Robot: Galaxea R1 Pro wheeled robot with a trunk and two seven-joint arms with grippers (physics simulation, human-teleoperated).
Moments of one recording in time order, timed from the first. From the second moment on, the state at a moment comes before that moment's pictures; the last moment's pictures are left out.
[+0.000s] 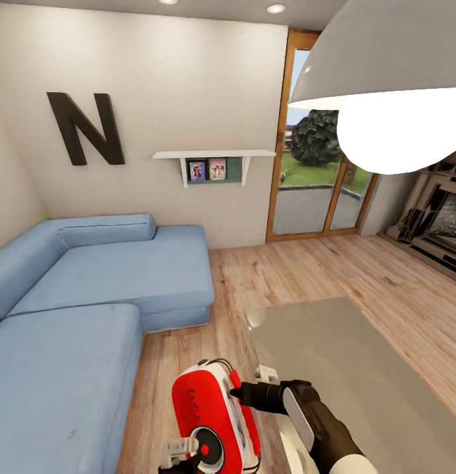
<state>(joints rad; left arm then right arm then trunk) 0.04 -0.17 0.04 -1.13 0.14 0.34 -0.40 -0.47 0.12 0.10 -0.80 -0.30 0.69 0.34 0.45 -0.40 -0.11</state>
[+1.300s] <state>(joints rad) -0.02 -0.17 0.04 -1.09 0.14 0.32 -0.28 -0.49 0.15 0.10 -0.80 -0.30 0.69 0.29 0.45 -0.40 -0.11</state>
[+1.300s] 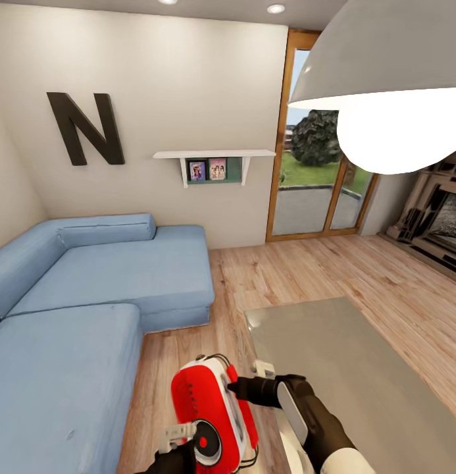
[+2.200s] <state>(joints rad) -0.05 -0.17 0.04 -1.09 0.14 0.32 -0.27 -0.52 0.16 0.10 -0.78 -0.31 0.69 0.28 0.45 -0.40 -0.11</state>
